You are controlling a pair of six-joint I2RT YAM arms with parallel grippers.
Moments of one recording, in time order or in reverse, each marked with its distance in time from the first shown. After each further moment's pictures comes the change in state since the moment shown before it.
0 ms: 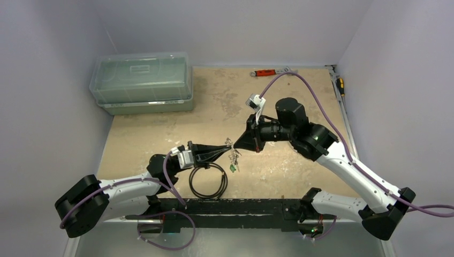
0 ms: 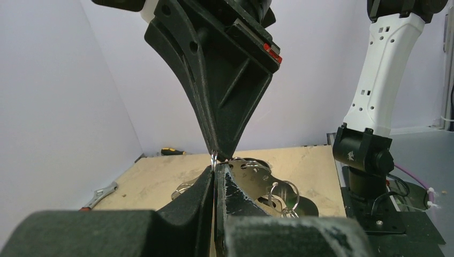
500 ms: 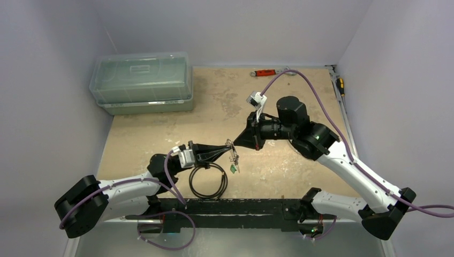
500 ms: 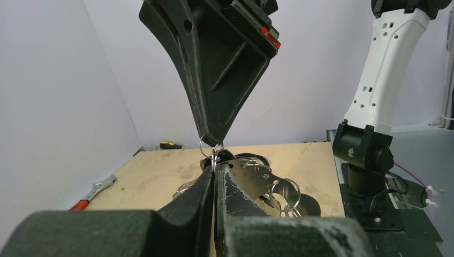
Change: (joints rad) left arm -0.001 -0.005 0.000 -0.027 -0.009 -0.006; right arm 0.000 0.005 0.022 0.007 0.018 0.010
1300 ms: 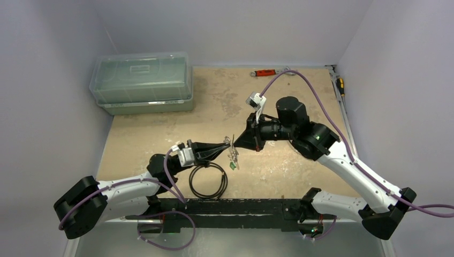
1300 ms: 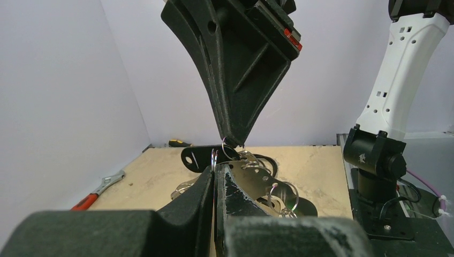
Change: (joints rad) left arm 0.000 -0.015 0.000 -0.017 -0.051 0.000; right arm 0.007 0.000 0.008 -0.024 -0.001 -0.012
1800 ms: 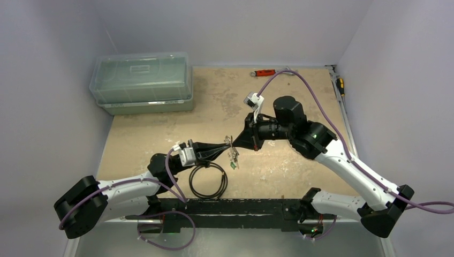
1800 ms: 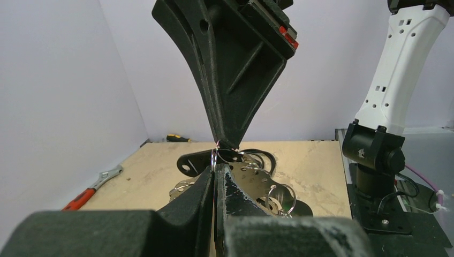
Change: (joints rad) left arm 0.000 0.004 0.000 -0.016 0.006 0.000; right arm 0.008 0.021 0.003 0.003 0.008 0.000
